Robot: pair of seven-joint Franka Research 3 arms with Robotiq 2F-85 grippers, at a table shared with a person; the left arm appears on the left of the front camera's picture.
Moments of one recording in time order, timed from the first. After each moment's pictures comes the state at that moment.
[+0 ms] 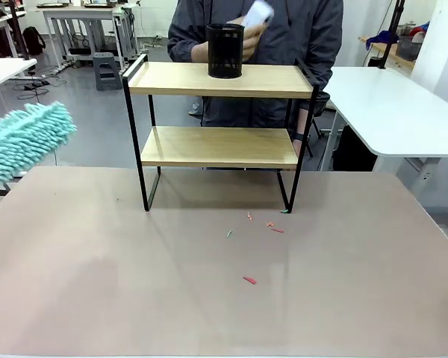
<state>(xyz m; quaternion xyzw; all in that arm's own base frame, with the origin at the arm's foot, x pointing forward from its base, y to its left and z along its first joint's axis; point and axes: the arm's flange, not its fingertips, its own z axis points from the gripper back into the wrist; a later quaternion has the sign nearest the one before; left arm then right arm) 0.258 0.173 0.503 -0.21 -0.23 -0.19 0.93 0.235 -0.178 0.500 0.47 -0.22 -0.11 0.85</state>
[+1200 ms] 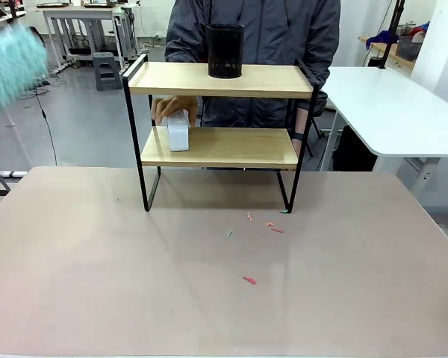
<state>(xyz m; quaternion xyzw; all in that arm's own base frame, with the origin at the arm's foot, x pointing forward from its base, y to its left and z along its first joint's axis) 0.231 0.177 0.574 -0.28 -0.35 -0.19 0.87 0.237 -0.178 0.553 0.45 -0.28 -0.08 0.84</state>
